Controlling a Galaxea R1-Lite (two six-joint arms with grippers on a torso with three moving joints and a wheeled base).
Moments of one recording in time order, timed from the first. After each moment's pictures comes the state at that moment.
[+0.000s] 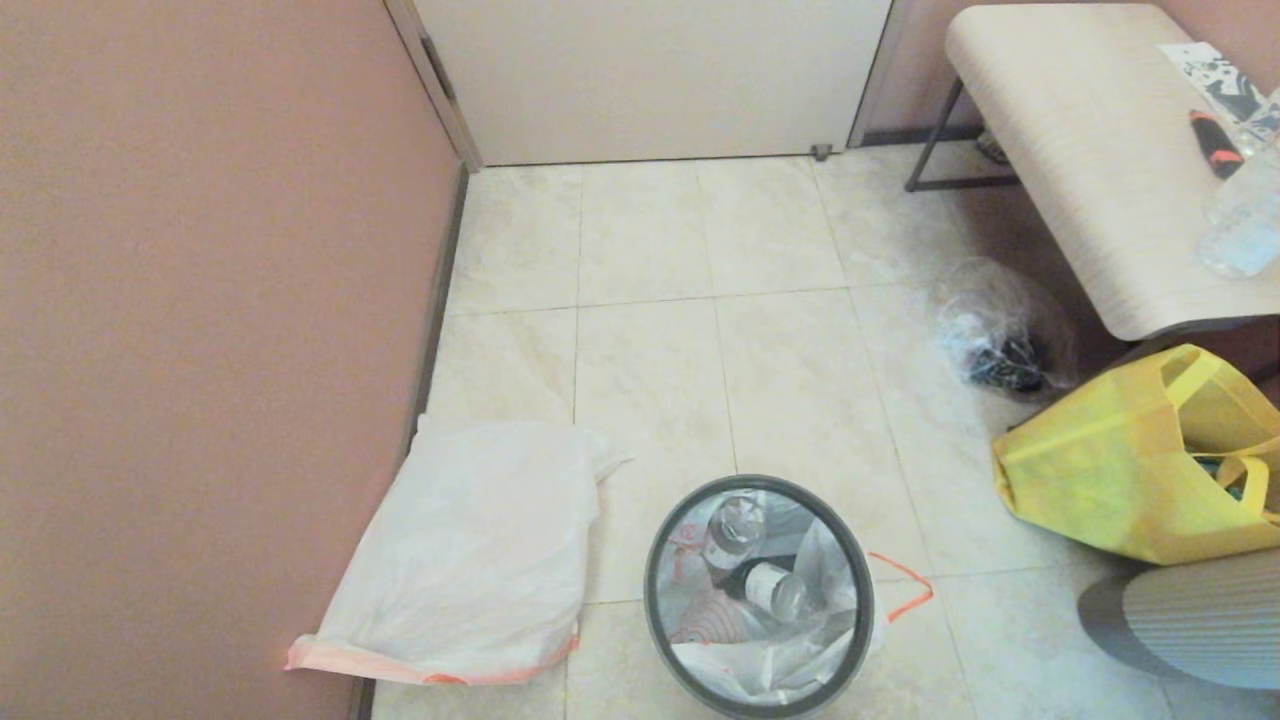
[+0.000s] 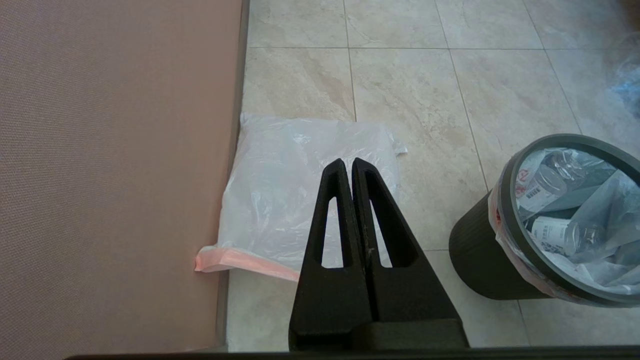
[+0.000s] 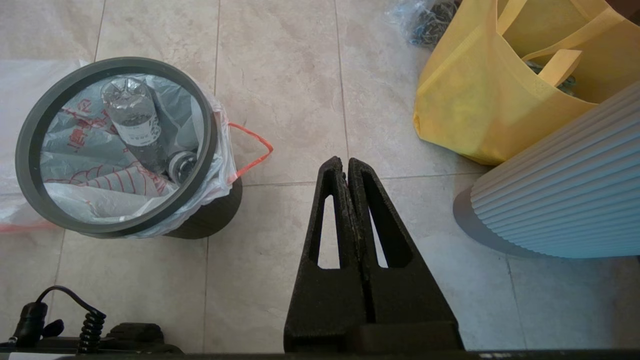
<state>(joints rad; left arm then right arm) 0.00 0.00 0.00 -0.10 0.03 -0.05 0.00 0.00 0.00 0.00 0.01 -0.01</state>
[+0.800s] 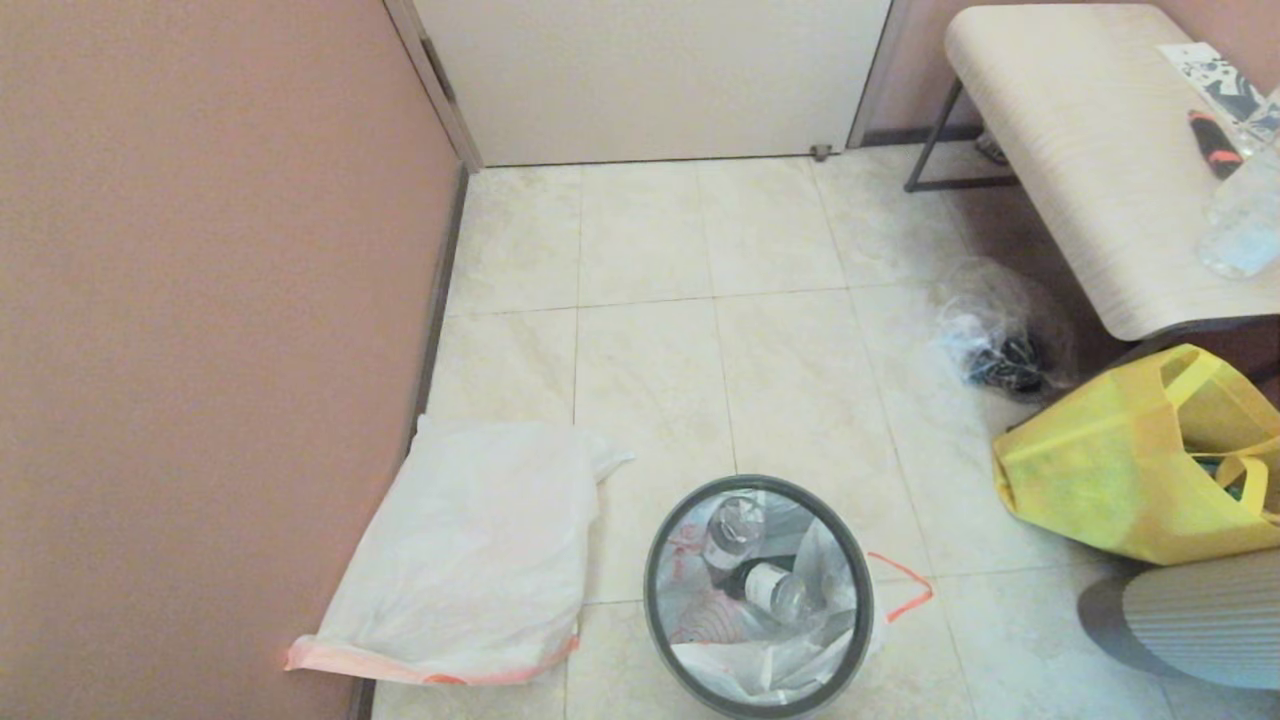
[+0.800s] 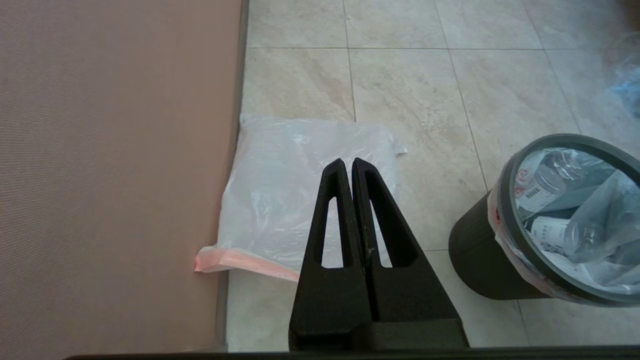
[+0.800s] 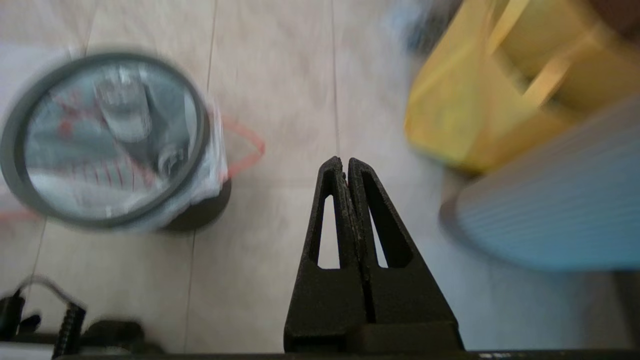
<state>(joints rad) 0.00 0.00 0.00 -0.10 0.03 -0.05 0.00 0.02 -0.06 0.03 0.01 -0.07</state>
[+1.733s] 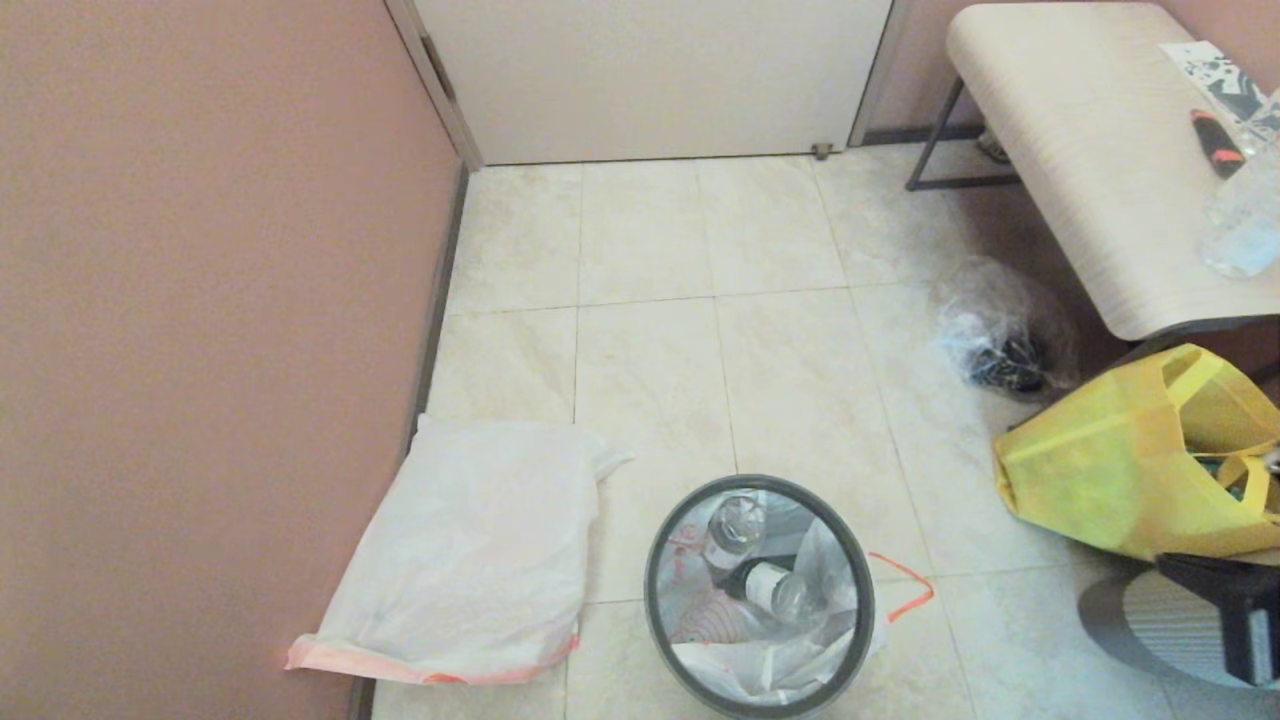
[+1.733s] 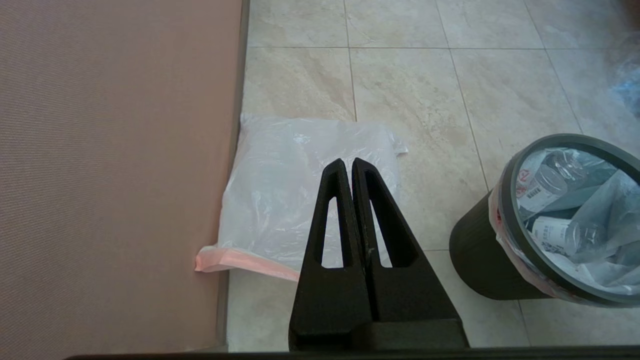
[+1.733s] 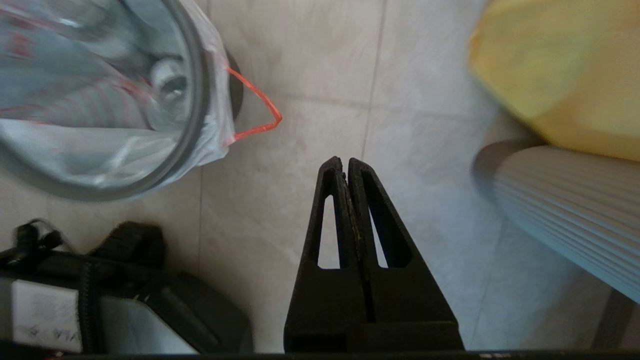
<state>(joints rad) 0.00 0.00 0.00 -0.10 0.03 -0.05 0.08 1.15 -0.48 -0.15 0.01 -0.12</state>
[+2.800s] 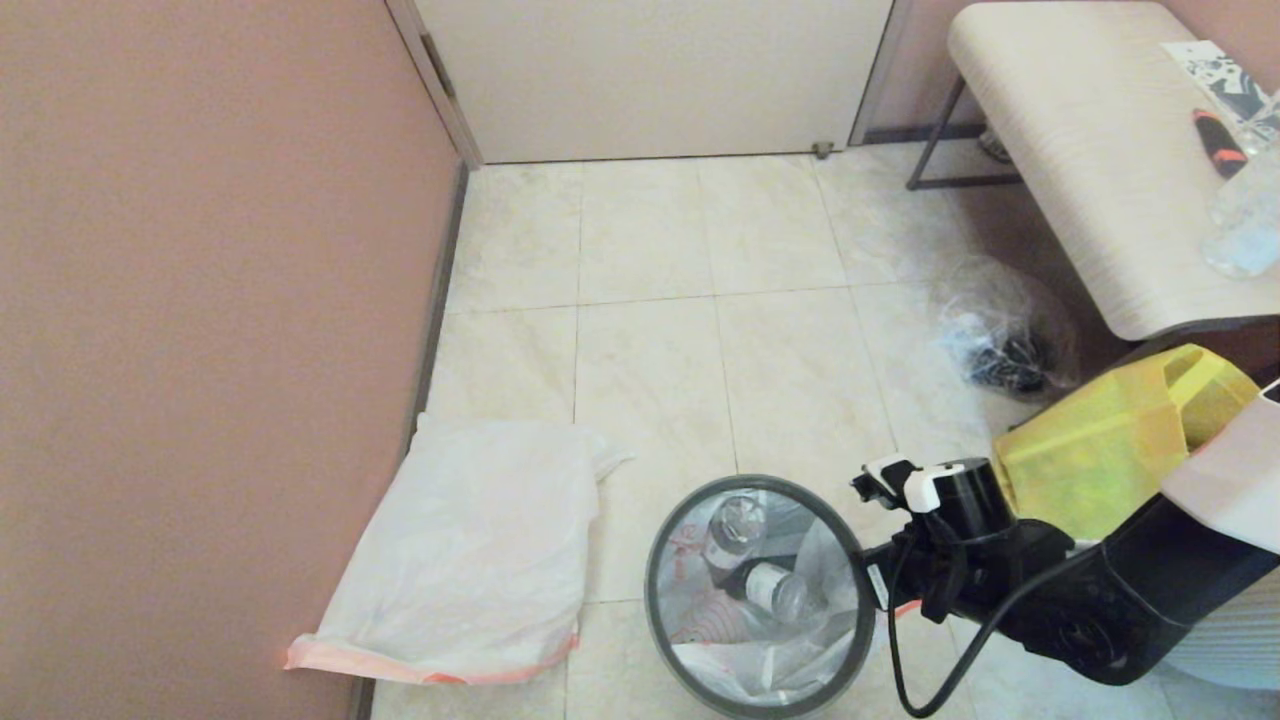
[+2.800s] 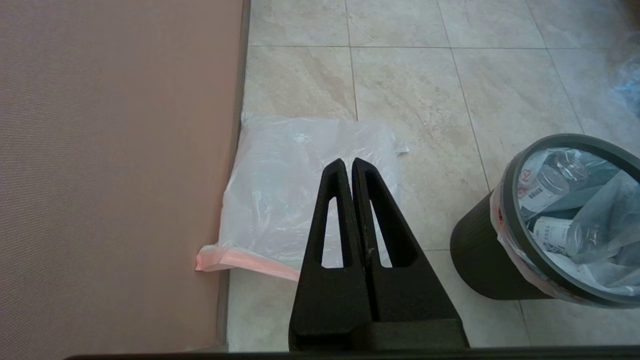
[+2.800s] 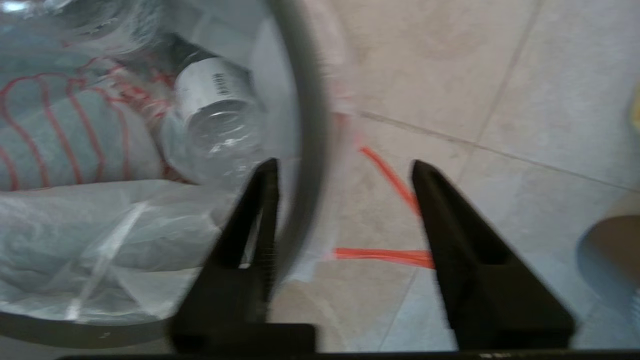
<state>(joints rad) 0.00 0.00 0.00 -0.10 0.03 -0.05 0.44 2.05 -0.70 -0.66 -0.23 -0.03</state>
